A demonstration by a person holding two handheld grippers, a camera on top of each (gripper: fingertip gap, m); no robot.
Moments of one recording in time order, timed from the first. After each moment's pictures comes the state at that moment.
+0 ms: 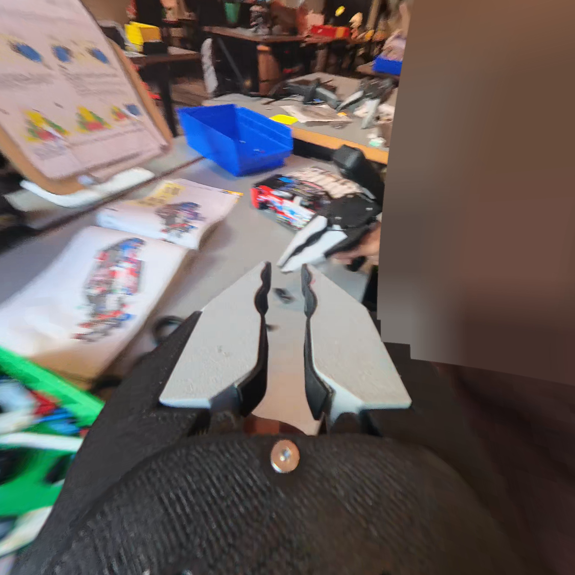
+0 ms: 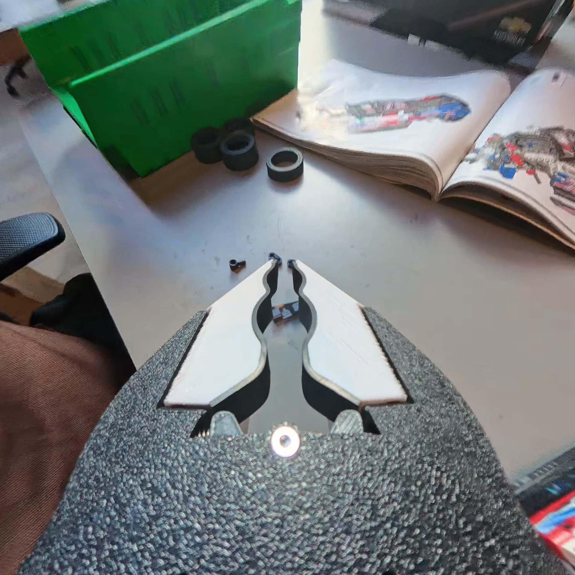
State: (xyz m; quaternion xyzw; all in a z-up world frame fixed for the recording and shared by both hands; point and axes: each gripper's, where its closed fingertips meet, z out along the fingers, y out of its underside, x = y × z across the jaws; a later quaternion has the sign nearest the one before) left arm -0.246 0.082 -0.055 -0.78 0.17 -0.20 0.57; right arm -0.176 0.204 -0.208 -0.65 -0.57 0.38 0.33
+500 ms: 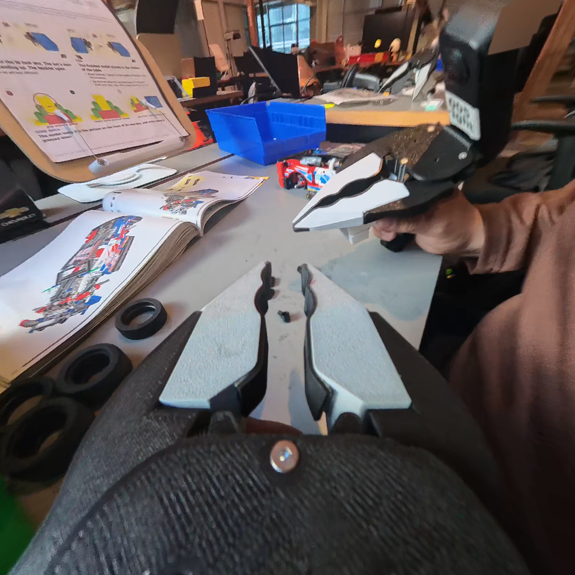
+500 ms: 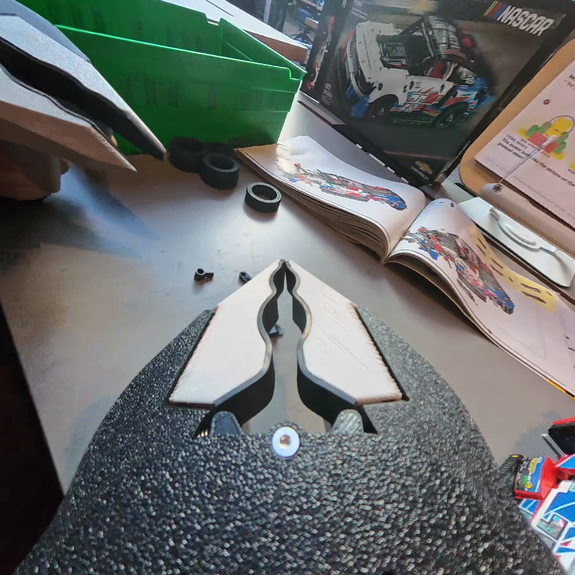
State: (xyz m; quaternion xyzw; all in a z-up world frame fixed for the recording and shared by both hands) left arm -0.217 0.128 -0.179 -0.74 0.17 -0.11 0.64; right arm -0.186 0.206 -0.205 -0.54 -0.60 0.31 0.51
